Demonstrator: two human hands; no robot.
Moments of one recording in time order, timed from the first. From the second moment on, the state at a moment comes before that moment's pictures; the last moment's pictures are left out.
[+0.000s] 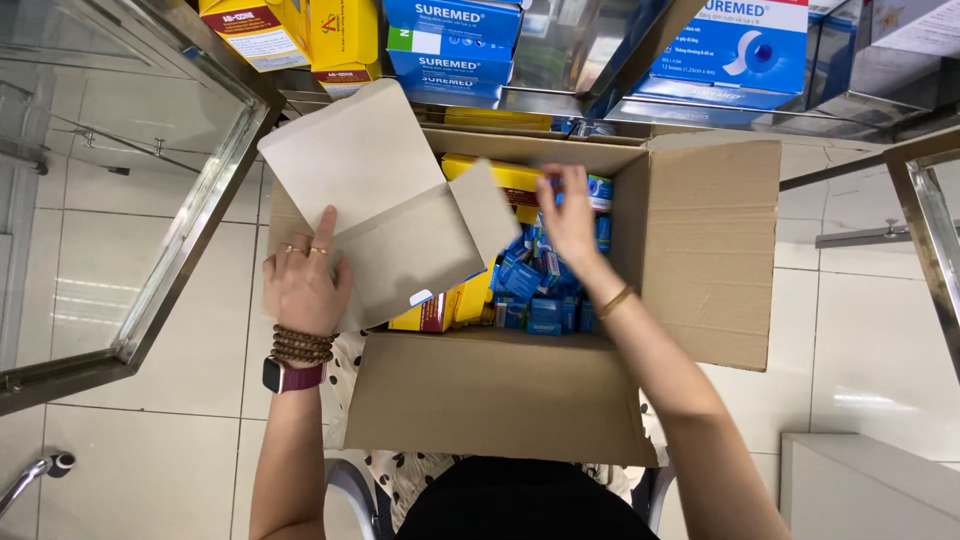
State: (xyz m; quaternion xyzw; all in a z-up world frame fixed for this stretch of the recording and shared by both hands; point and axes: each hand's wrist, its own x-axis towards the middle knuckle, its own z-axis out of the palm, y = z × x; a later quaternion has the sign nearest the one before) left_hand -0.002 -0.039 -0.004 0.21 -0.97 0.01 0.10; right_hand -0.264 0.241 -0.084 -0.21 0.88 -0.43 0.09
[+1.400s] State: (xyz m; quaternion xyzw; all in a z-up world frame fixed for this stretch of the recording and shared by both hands) left_hand 0.001 -0.027 0.017 0.21 -0.93 -0.20 0.21; right_hand -0.145 0.147 -0.001 -0.57 0.81 -0.06 -0.14
